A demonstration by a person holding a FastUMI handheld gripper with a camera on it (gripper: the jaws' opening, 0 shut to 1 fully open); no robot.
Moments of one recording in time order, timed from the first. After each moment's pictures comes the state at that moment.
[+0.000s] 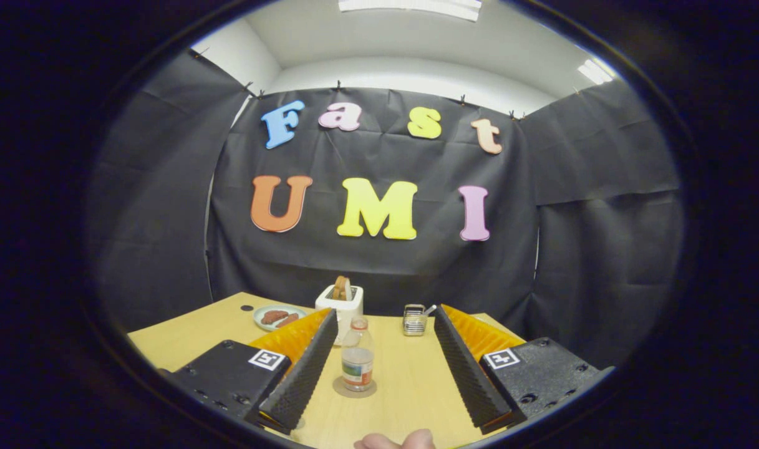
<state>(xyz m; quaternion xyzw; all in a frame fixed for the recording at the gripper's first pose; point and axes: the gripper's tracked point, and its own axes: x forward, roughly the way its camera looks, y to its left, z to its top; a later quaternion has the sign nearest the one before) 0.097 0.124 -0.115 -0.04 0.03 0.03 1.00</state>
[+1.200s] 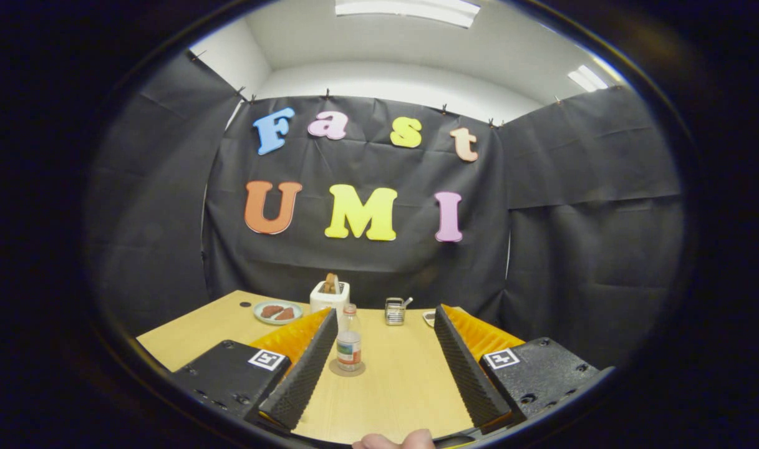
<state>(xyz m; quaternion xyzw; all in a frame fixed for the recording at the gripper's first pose) 0.000 0.108 -0.091 -0.03 0.03 -0.01 1.00</state>
